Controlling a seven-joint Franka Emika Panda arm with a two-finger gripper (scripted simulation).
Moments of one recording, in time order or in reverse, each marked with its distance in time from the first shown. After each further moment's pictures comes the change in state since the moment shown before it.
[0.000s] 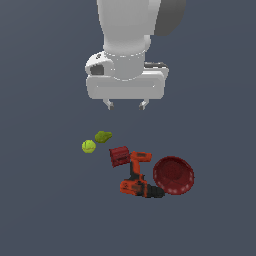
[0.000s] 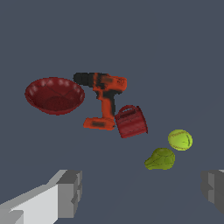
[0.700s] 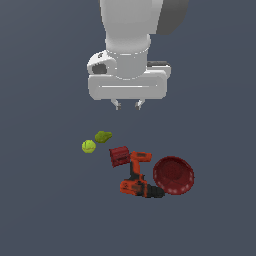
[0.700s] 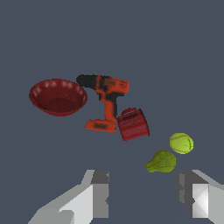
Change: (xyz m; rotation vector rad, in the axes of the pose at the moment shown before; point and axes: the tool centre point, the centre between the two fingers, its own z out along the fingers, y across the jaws) arm 0.004 -0.006 -0.003 0.002 0.012 -0.018
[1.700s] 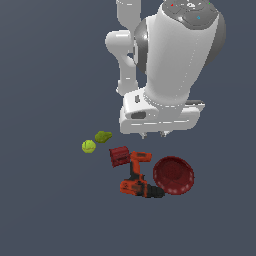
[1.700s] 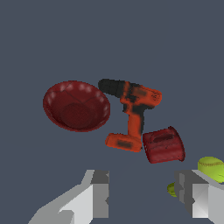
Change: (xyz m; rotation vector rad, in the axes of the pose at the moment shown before) arm 0.061 -0.076 0.059 -0.013 -0.091 -0.087
